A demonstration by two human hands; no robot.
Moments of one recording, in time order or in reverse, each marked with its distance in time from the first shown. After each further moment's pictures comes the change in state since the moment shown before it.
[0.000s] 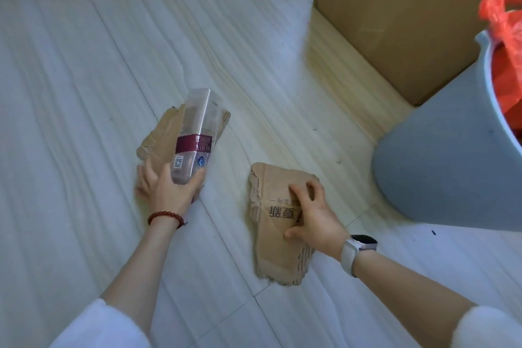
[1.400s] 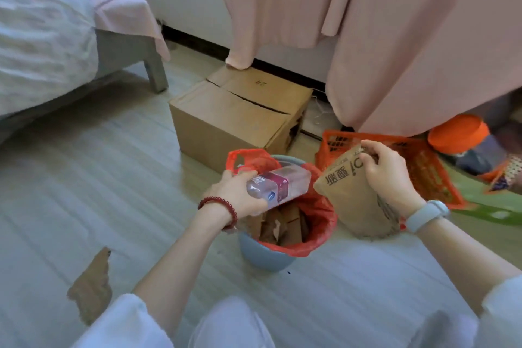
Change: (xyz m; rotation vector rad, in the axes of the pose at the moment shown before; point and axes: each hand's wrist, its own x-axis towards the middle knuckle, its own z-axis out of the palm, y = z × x) left_hand -0.199 0.434 -0.079 0.360 -0.655 0.731; right_hand -0.307 0.071 -0.366 0.248 1.100 0.207
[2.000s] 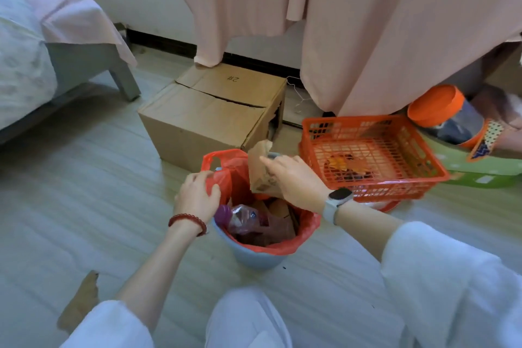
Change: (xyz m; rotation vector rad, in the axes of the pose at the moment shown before) left_hand 0.049 -0.034 0.029 -0.078 0.362 0.073; right_hand 0.006 -0.005 0.088 -0.356 -0.302 -0.571
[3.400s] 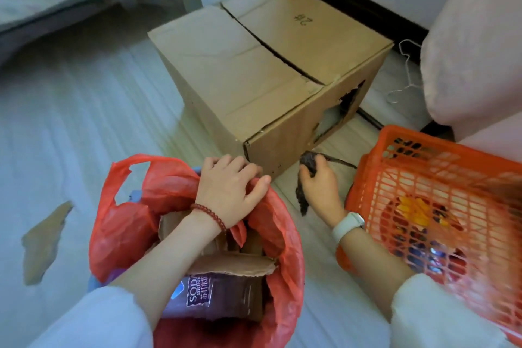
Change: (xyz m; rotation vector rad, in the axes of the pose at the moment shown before) left_hand 0.118 0.032 0.156 0.440 0.115 0.074; right_hand 0.150 0.178 0.181 0.691 -0.006 0.378
